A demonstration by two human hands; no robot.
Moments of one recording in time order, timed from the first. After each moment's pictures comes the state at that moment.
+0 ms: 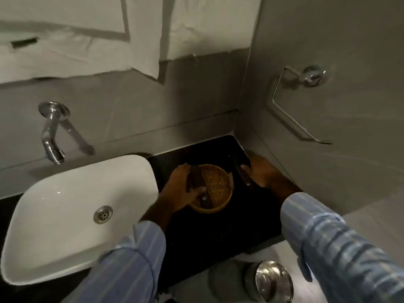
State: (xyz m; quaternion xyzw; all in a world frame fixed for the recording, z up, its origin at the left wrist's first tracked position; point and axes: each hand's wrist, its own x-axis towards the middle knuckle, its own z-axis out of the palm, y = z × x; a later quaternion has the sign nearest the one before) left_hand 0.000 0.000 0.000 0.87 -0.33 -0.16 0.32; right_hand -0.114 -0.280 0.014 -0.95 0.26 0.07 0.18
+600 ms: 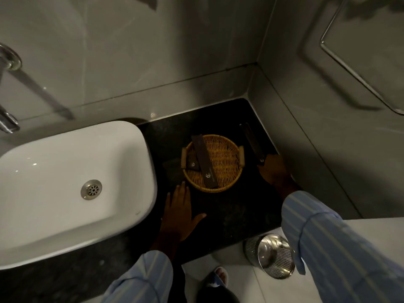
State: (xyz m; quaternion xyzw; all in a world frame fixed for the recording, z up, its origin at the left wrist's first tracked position) left_hand -0.067 0.036 -0.163 0.93 -0.31 -0.18 0.04; right_hand -0.116 -0.295 -0.123 -0.88 0.41 0.13 0.20
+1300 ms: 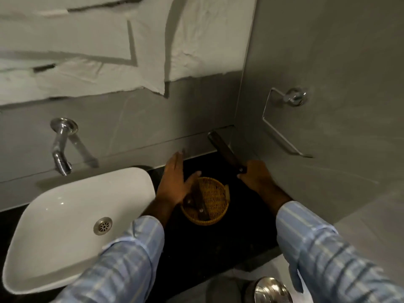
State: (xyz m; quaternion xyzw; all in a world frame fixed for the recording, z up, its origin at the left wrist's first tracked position) left_hand 0.007 -0.025 0.064 0.89 -0.30 -0.05 0.33; right_hand -0.108 -0.267 0.064 -0.90 0.35 0.00 0.25
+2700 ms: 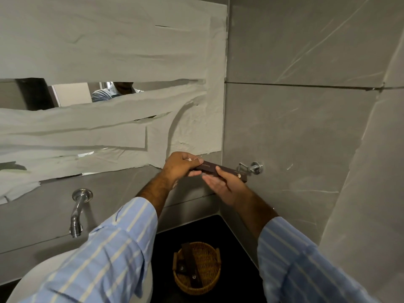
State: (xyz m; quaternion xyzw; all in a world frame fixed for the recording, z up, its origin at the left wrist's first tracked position) left_hand 0.004 -0.071 0.317 0.68 -0.27 -0.19 0.65; right_hand -0.116 -0.203 0.274 -0.26 0.19 -0.10 0.94
